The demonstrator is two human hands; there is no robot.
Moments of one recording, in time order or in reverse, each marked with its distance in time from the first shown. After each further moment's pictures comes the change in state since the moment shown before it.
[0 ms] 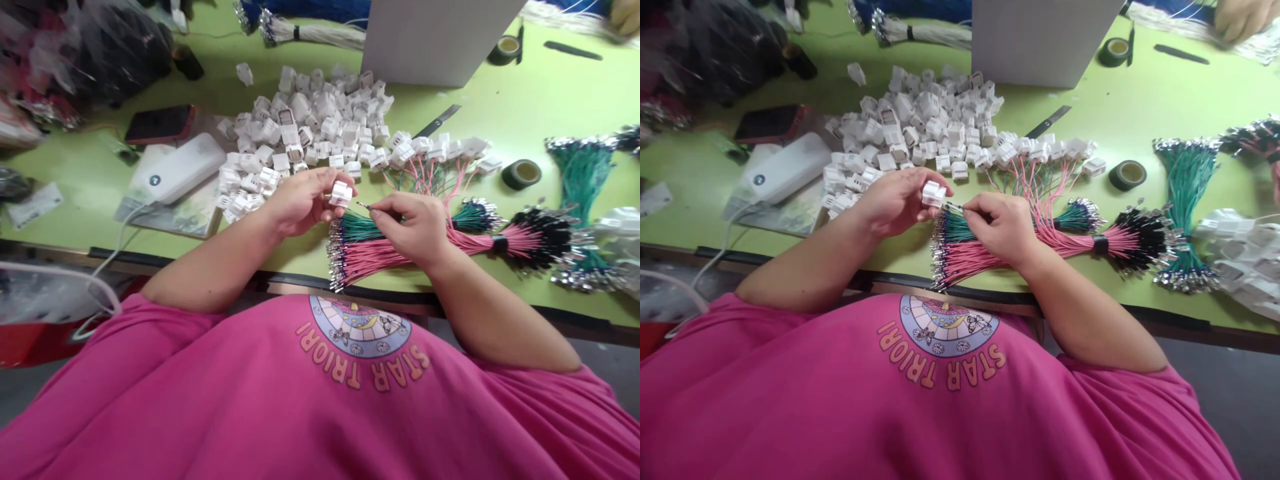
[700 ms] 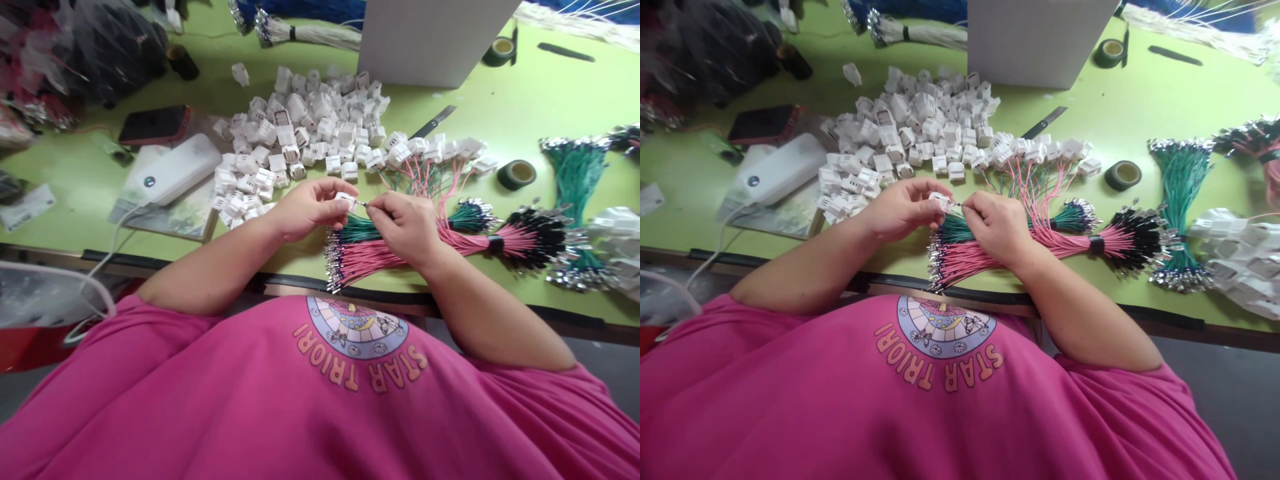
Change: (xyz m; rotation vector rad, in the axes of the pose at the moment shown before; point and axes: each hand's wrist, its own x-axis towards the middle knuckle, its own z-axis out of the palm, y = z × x) left_hand 0.001 -0.013 0.005 -0.094 -0.053 -0.050; right_hand 0.002 0.005 0.004 -0.121 -0.042 -0.007
